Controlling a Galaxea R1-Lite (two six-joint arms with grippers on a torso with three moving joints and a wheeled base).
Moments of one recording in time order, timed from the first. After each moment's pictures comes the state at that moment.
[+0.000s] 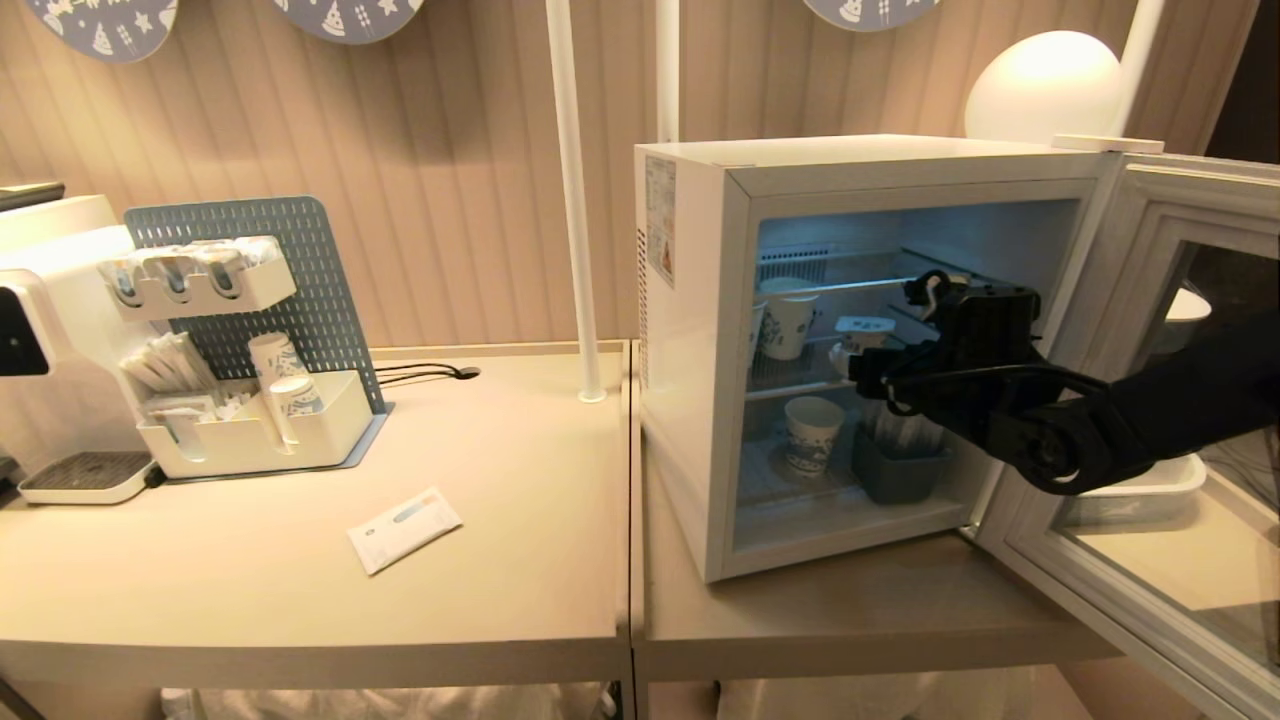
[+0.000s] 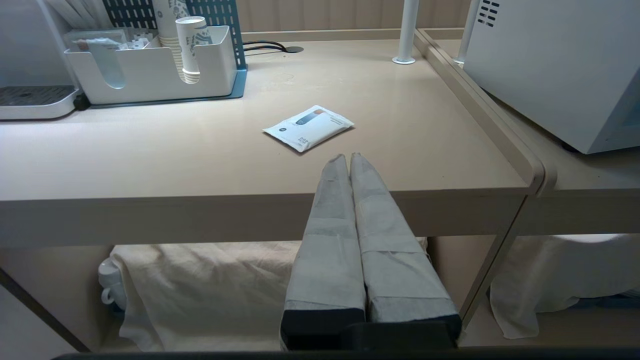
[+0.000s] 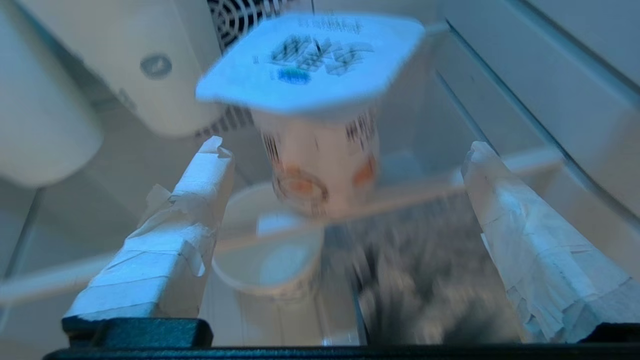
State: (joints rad) left arm 0.00 0.00 0.00 0.00 0.00 0.00; right arm 0.24 2.10 -1.13 -0.70 -0.21 0.13
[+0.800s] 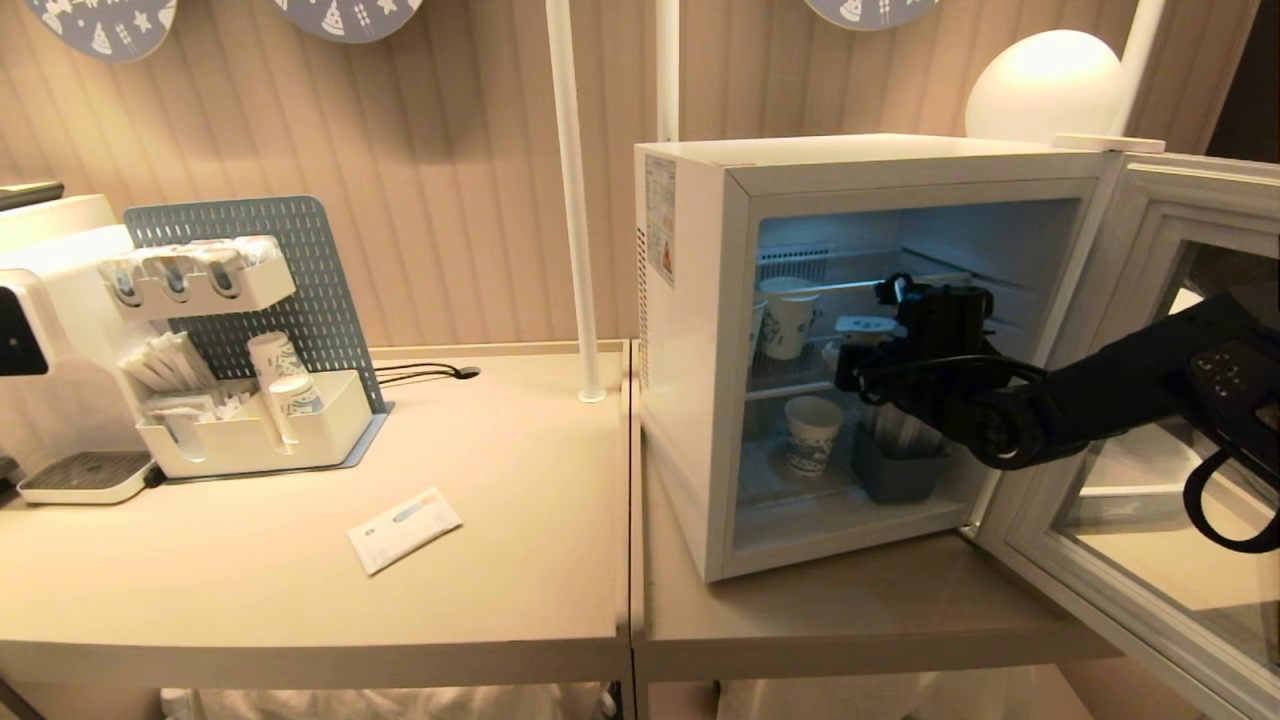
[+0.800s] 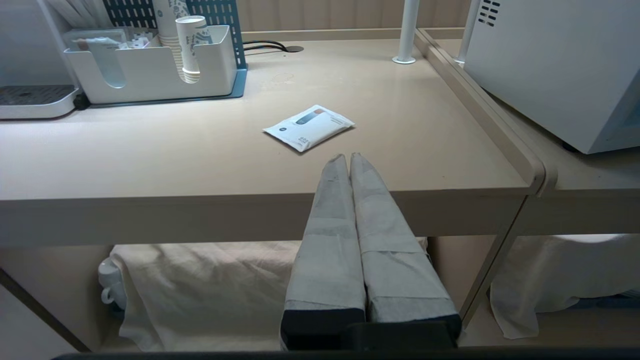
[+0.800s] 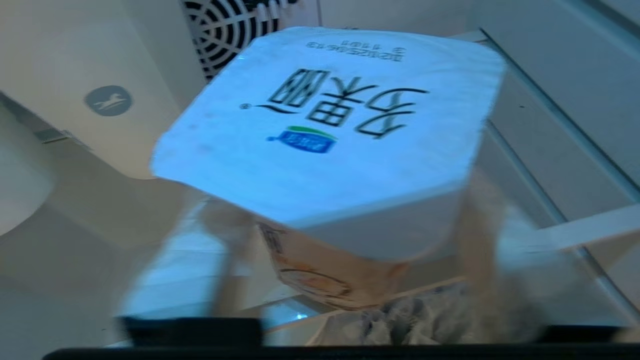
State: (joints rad) left arm 0.00 0.00 0.00 0.00 0.00 0.00; right arm 0.23 2.23 -1.31 -0.63 -0.22 0.13
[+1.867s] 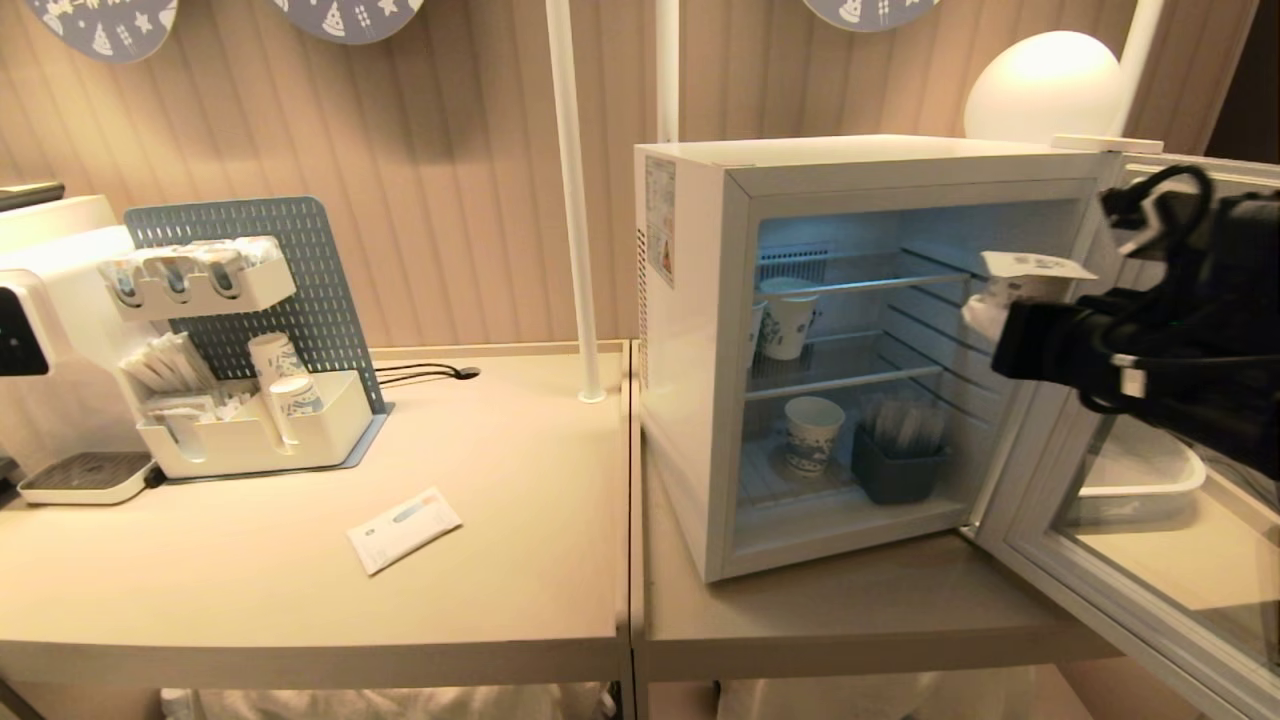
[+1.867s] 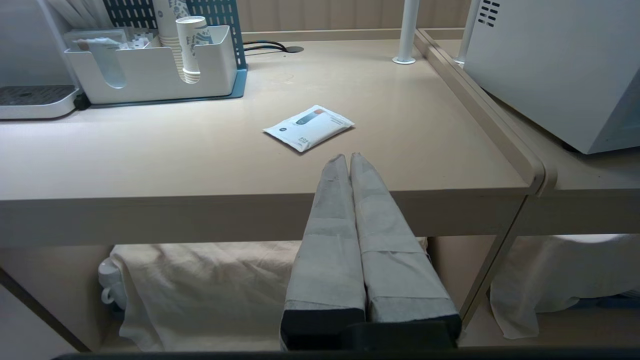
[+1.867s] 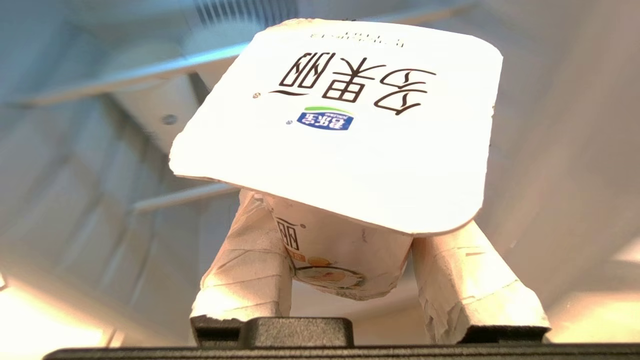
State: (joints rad) left arm 0.00 0.00 0.00 0.00 0.00 0.00; right arm 0.32 1.48 -0.85 -0.45 -0.29 0.13
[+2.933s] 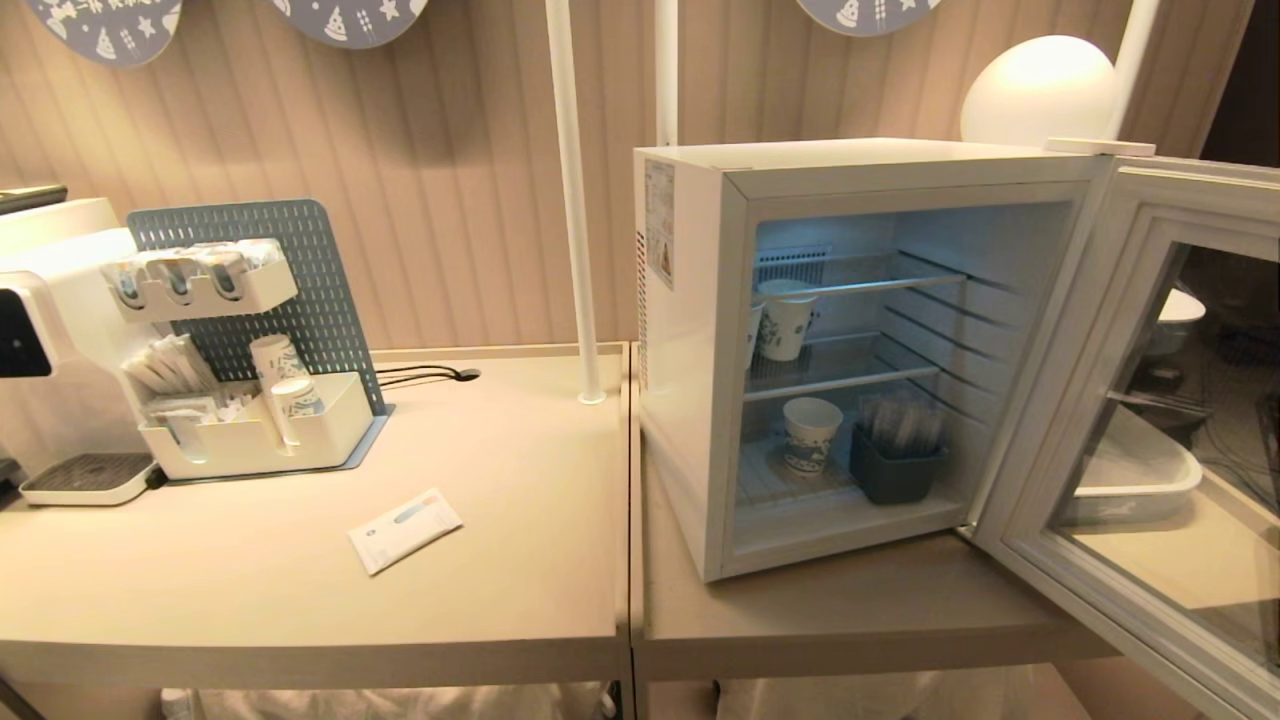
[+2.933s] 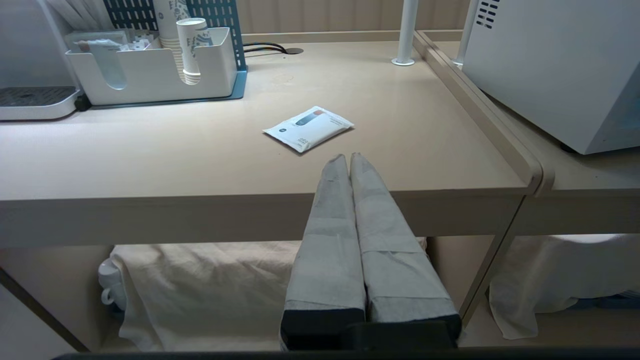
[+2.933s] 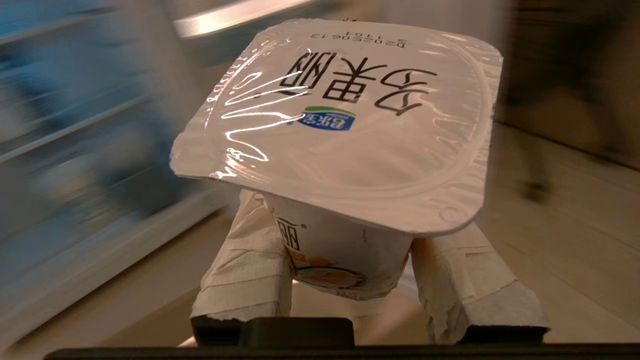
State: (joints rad) left arm 0.00 0.00 0.00 0.00 0.00 0.00; right arm 0.00 0.13 -0.25 0.09 -0.43 0.12
